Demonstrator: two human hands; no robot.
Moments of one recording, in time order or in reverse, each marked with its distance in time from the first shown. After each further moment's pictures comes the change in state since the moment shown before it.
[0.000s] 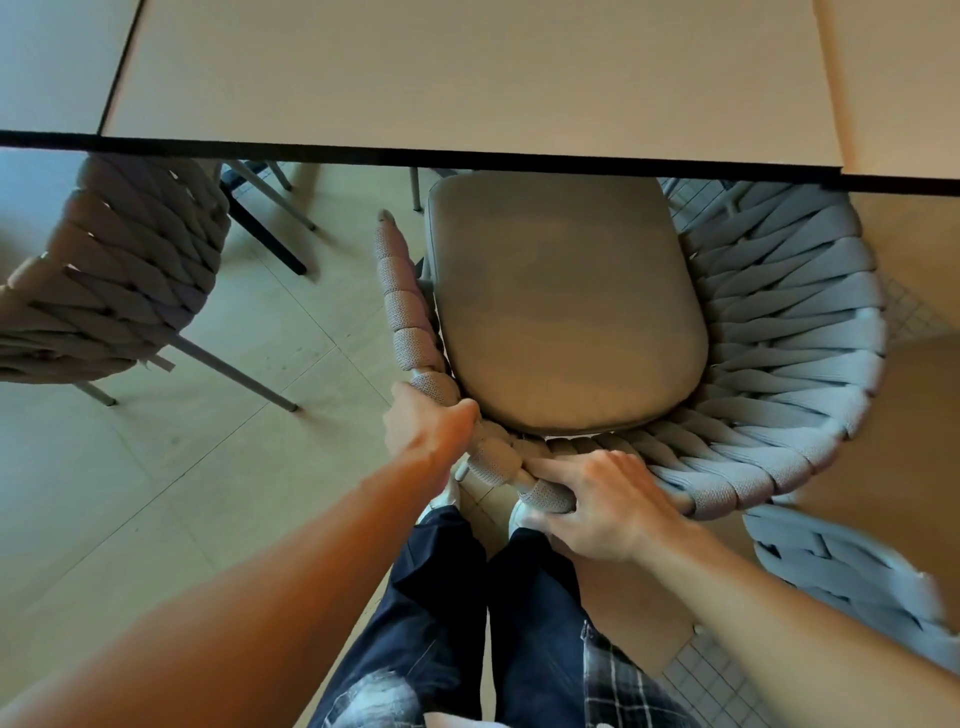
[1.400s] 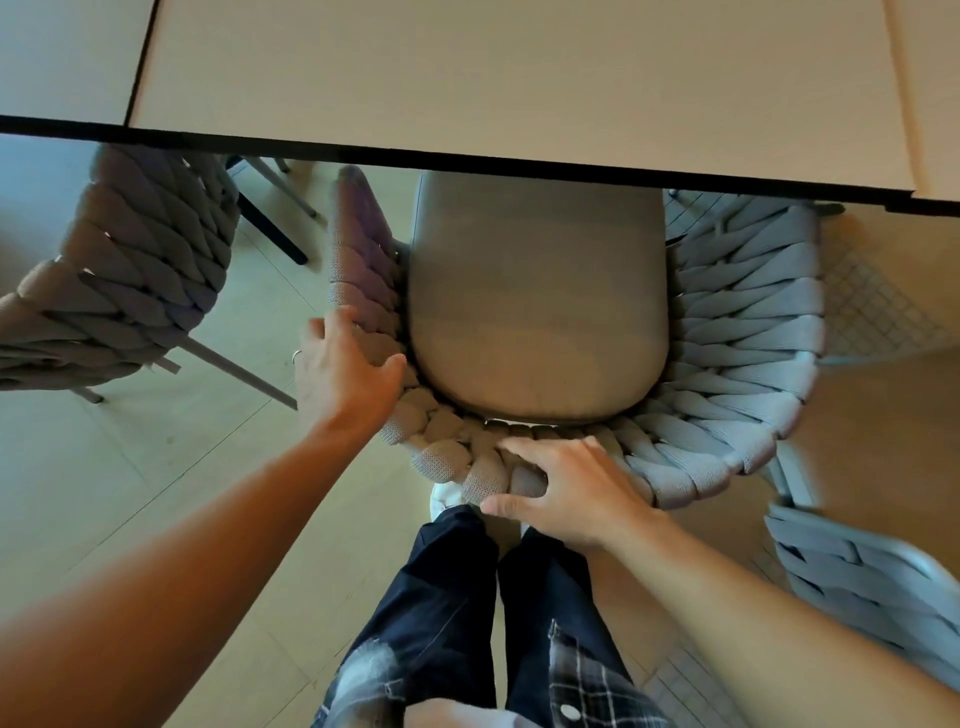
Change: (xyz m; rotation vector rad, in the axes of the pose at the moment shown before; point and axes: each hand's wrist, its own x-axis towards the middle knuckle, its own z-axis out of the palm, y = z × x) left_hand 0.089 0.019 -0.126 0.366 0.159 0.467; right_hand 0.080 -0.070 0.020 0.116 -0.133 0.185
